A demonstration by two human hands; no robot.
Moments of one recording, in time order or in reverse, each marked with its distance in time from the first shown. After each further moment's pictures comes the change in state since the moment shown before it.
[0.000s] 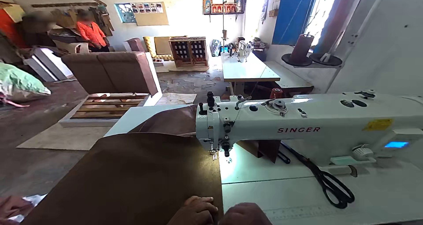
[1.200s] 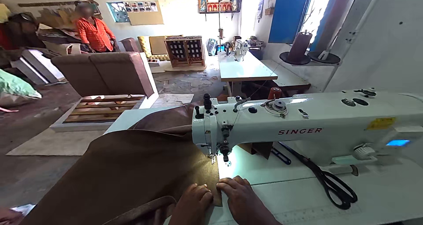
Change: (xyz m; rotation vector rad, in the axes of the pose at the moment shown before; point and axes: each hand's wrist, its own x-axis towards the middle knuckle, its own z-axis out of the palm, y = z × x) left_hand 0.031 -0.001 0.000 0.369 0.154 -0.160; right_hand 0.030 0.034 0.007 -0.345 -0.089 0.395
